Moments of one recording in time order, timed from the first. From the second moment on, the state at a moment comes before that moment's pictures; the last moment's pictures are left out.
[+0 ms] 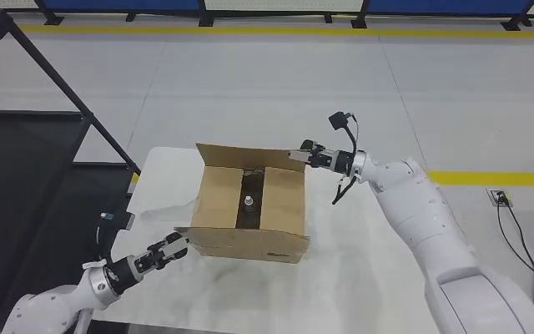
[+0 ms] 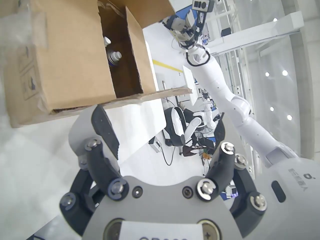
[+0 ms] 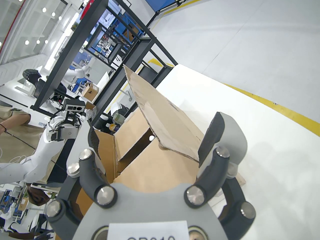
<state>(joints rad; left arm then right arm) 1.44 -0.97 -1.71 -1.87 -0.19 -0.24 -0.87 -0.15 -1.44 1.05 -0.35 -0.16 -0.93 0.79</state>
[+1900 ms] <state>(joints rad) 1.24 -1.03 -1.35 -1.80 0.22 -0.12 -0.43 -0.43 -1.38 1.07 -0.83 0.17 -0.20 1.15</state>
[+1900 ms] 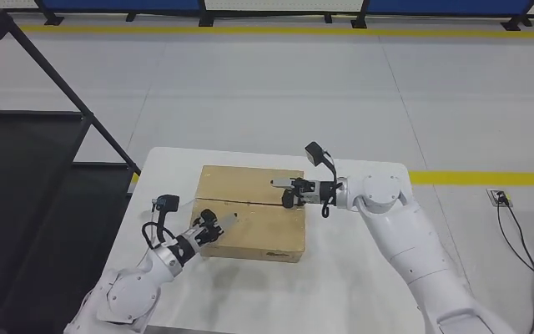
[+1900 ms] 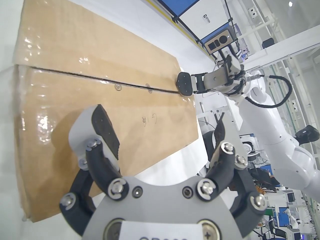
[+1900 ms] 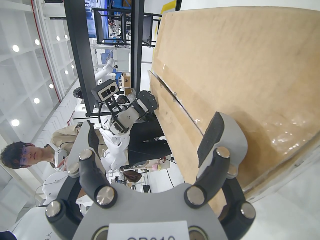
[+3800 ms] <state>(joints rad) 1.01 -1.09 -1.43 -1.16 -0.36 0.05 -0.37 -0.52 -1.34 1.09 -0.95 0.14 -0.19 1.12</state>
